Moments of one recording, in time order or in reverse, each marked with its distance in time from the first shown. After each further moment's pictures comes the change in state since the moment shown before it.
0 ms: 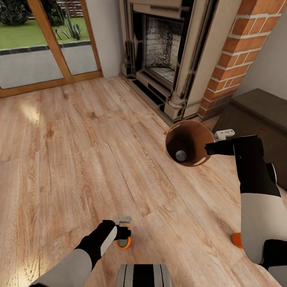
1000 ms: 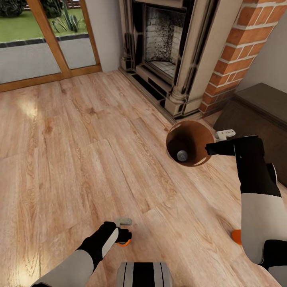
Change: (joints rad) left arm 0.000 -0.014 0.000 0.027 0.001 -0.001 0.019; right arm 0.001 -0.001 -0.006 0.001 0.000 0.001 -0.001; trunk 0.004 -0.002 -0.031
